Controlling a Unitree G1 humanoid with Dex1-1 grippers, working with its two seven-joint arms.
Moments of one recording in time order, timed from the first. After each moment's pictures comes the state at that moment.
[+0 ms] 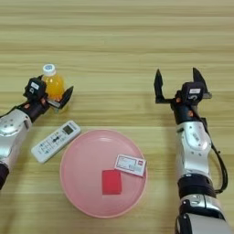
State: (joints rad) left arm -0.44 0.13 -0.02 0.62 -0.07 -0.29 -0.40; right arm -0.35 -0.22 -0.23 0.59 0.19 -0.60 0.25
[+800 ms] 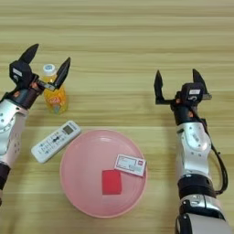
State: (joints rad) left arm -0.40 0.10 0.01 0.34 -0.20 -0.45 -0.46; right arm -0.35 -0.22 -0.23 0.61 0.19 -0.60 0.25
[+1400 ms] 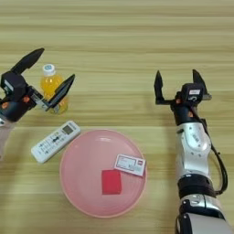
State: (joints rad) left arm -0.19 0.25 -0.05 -0.06 -0.29 -0.27 -0.64; right arm -0.35 -0.22 -0.23 0.61 0.19 -0.61 0.25
